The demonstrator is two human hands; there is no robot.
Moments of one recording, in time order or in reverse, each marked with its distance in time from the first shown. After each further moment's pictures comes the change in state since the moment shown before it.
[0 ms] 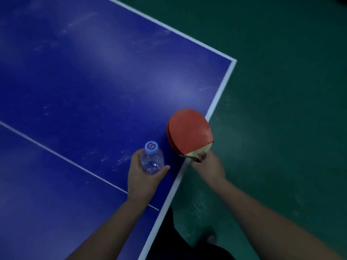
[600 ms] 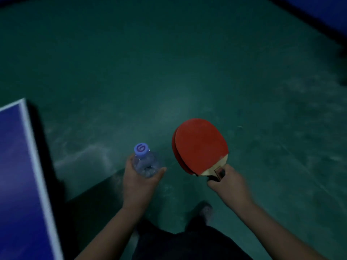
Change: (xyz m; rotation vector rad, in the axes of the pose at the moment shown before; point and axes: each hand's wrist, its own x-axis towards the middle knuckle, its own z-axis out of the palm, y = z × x) left_hand -0.292 0.037 0.291 0.264 -0.851 0.329; right_hand -0.291 0.428 -0.119 0.527 0.511 0.603
